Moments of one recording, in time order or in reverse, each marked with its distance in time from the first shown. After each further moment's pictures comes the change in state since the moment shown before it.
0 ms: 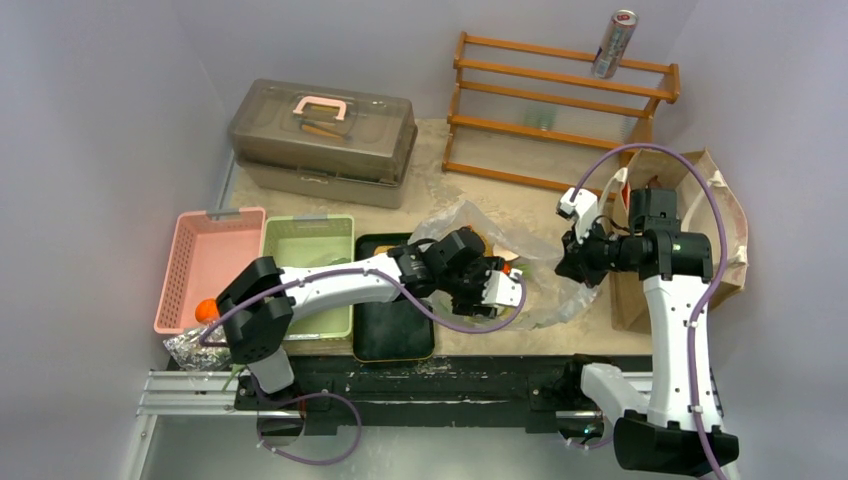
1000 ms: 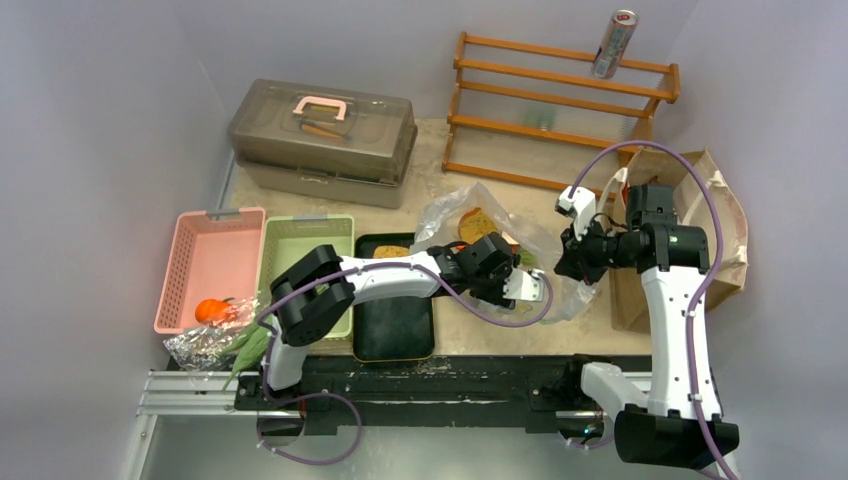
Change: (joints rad) left arm -0.009 0.301 0.189 0.065 -0.248 0.032; right arm 0.000 0.030 -0.008 -0.001 0.004 0.003
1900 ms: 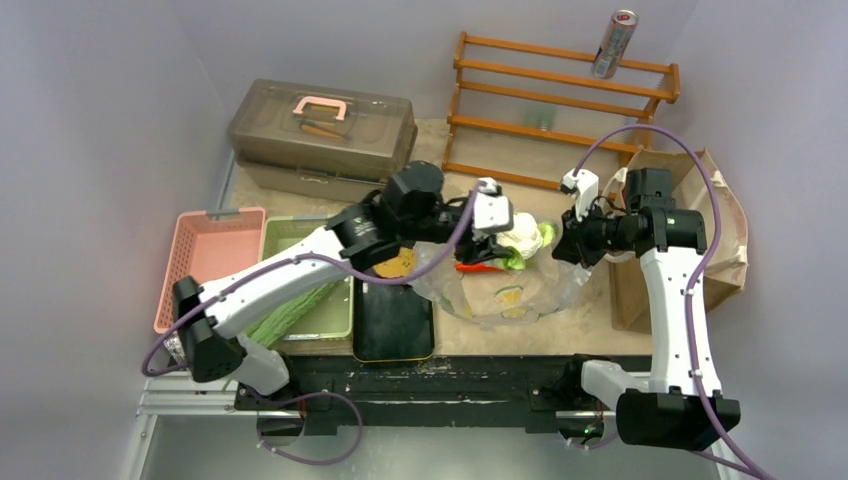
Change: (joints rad) left arm 0.080 -0.451 0.097 -0.001 0.395 -0.337; right arm 0.000 0.077 0.035 0.068 -0.010 0.102
